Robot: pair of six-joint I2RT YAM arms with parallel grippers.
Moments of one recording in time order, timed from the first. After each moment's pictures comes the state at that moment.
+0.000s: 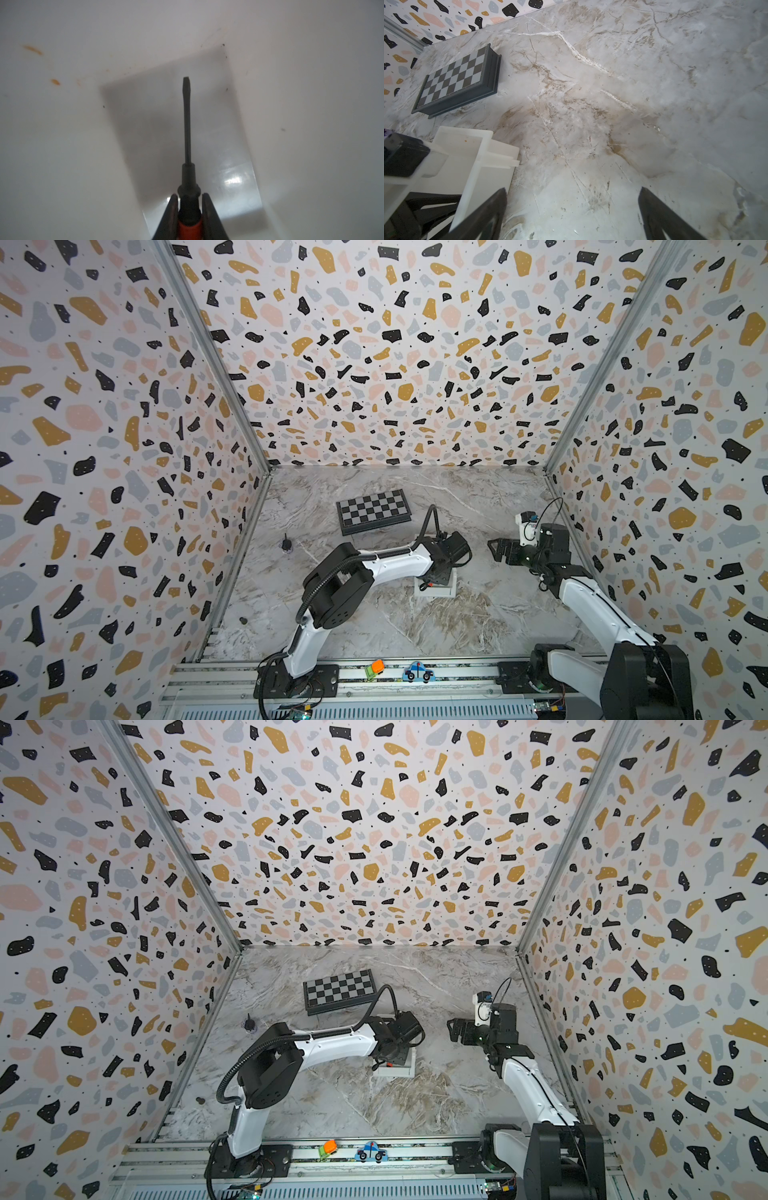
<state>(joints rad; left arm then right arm) -1.01 2.06 1.51 -0.72 -0.21 -0.64 -0.01 1.11 0.57 -0.16 -0.36 0.13</state>
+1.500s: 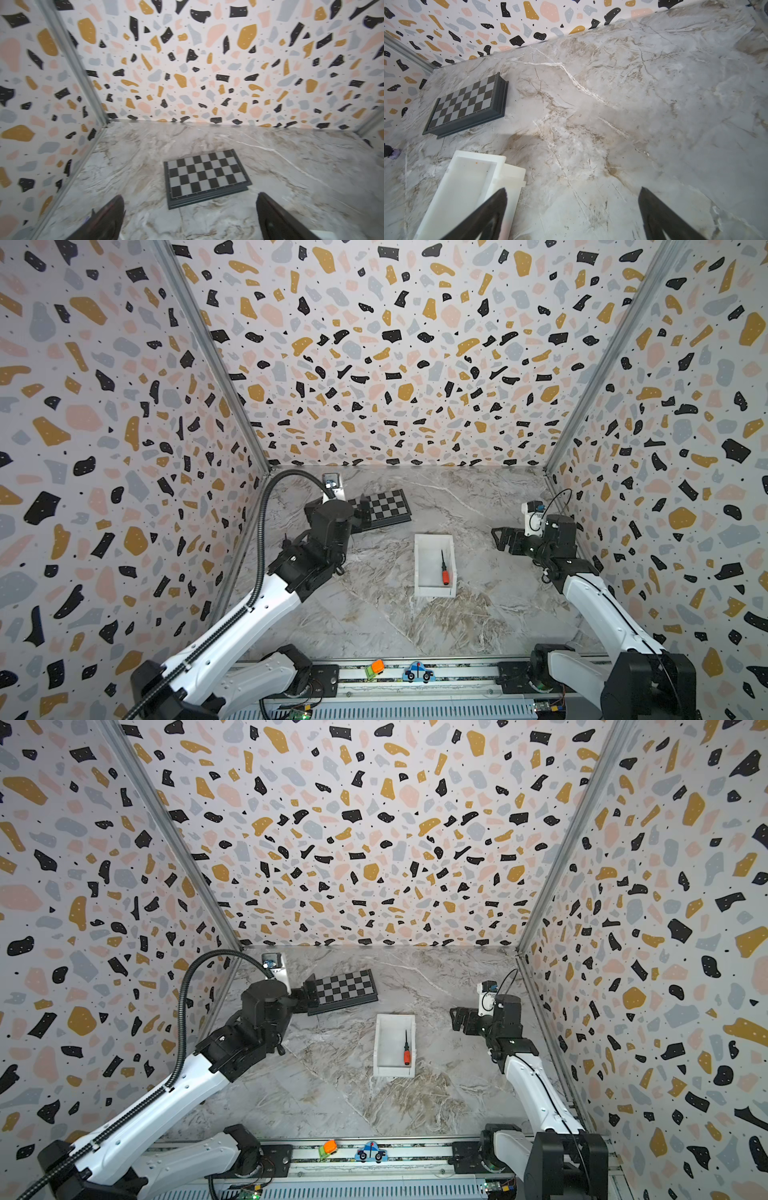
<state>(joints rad) -0.60 0.99 0.94 -0.25 -0.64 -0.20 -0.01 1.08 0.66 -0.17 -0.33 0.16</state>
